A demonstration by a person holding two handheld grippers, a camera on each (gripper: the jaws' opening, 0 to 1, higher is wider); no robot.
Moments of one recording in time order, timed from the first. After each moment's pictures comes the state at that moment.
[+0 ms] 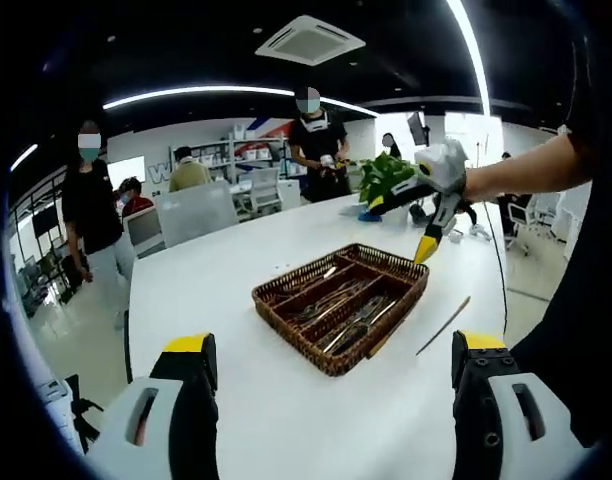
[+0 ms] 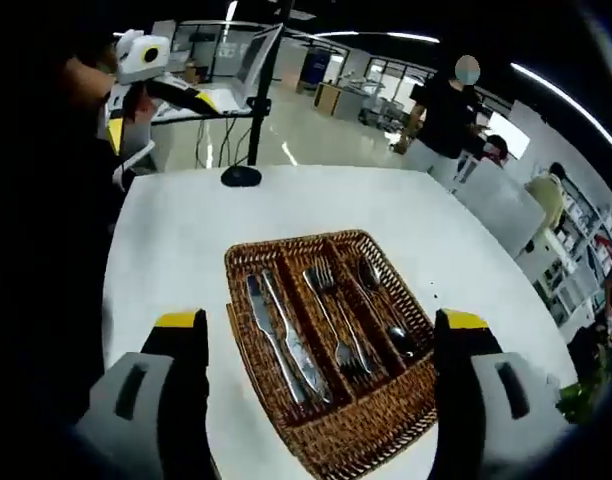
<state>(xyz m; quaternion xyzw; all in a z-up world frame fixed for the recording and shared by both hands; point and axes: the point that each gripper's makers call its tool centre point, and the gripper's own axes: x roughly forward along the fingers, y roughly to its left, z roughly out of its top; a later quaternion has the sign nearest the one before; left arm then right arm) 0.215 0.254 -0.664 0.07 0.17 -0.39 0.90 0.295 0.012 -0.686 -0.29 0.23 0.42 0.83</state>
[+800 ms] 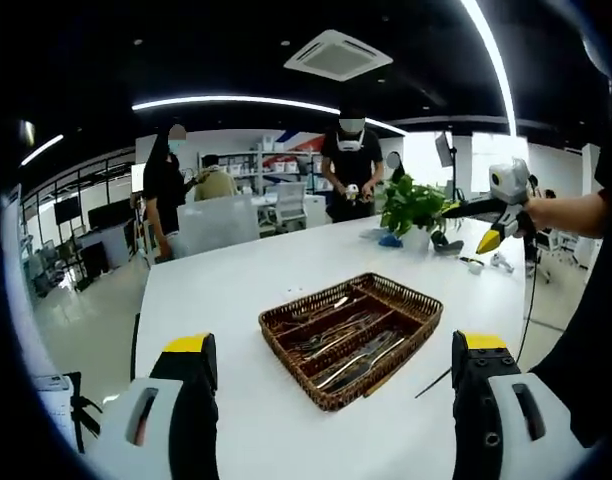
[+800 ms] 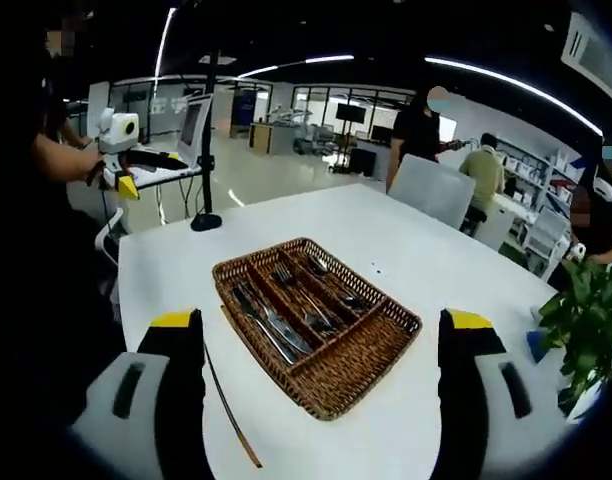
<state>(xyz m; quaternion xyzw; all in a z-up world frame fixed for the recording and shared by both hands) 0.218 0.217 -0.630 0.05 0.13 -0.34 0.93 0.241 -0.098 -0.637 -0.18 0.18 0.36 0.90</state>
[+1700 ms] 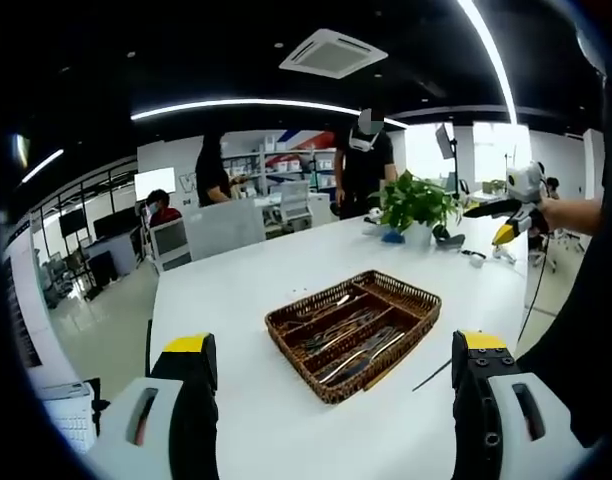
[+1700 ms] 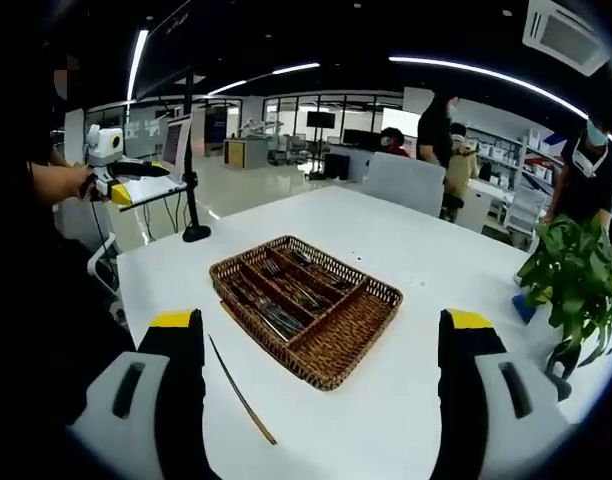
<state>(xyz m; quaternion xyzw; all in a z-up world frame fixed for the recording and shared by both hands) 0.198 0.226 -0.615 0.07 0.14 -0.33 0.93 0.207 -0.145 -0.631 -0.13 0.18 0.31 0.92</state>
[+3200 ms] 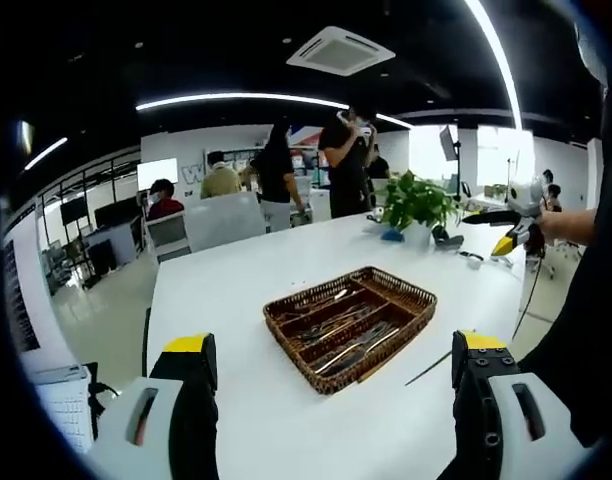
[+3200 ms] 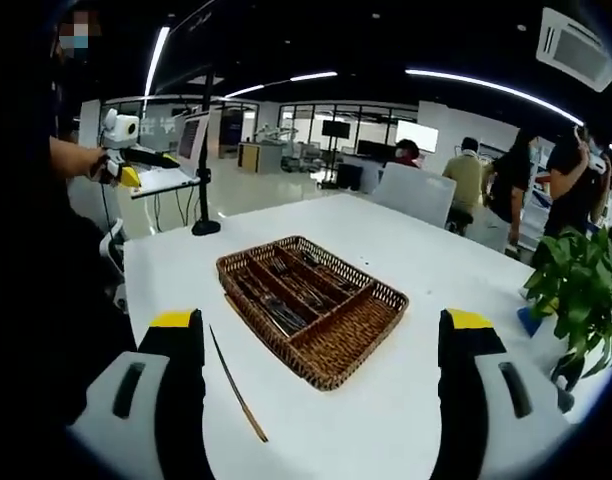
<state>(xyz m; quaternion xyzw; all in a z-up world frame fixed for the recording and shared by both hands) 0.187 0.231 -0.622 0.05 0.15 -0.33 0.93 0.199 -0.145 -0.645 -0.14 0.15 0.33 0.92</state>
